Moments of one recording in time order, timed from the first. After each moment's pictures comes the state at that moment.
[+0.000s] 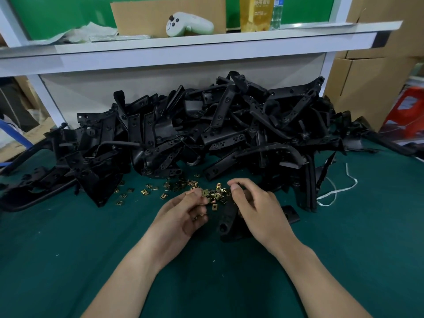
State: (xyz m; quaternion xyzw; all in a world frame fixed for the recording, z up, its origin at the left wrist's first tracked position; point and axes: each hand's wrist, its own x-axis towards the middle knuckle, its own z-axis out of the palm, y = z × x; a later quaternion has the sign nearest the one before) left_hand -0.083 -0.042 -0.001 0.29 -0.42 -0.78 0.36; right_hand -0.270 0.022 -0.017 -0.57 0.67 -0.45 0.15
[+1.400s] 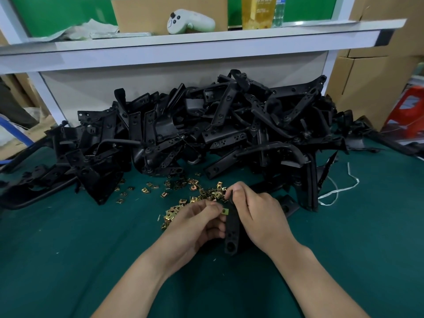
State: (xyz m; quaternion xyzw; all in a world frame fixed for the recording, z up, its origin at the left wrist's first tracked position) left_hand -0.100 -0.020 0.002 0.32 -0.49 -0.75 0.31; right_hand -0.257 0.027 -0.006 -0.64 0.68 -0.36 0.02
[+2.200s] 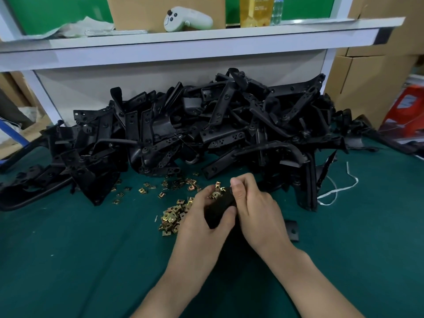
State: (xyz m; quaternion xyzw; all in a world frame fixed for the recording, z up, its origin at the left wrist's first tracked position) left_hand -0.113 0.009 -0.002 0.44 -0.70 -0.41 0.38; right_hand -0.250 0.027 0.000 -0.59 0.70 -0.39 0.04
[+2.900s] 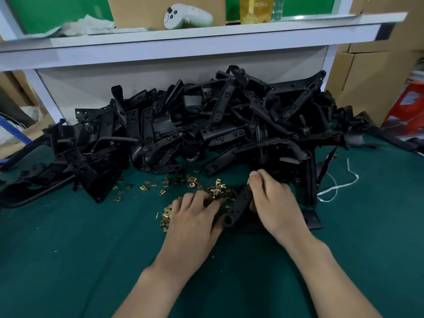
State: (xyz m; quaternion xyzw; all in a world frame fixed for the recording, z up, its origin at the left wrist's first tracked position) left_hand -0.098 -0.013 -0.013 0.41 -0.90 -0.01 0.17; right_hand -0.285 0.024 -0.009 -0.54 0.71 -0.44 0.09
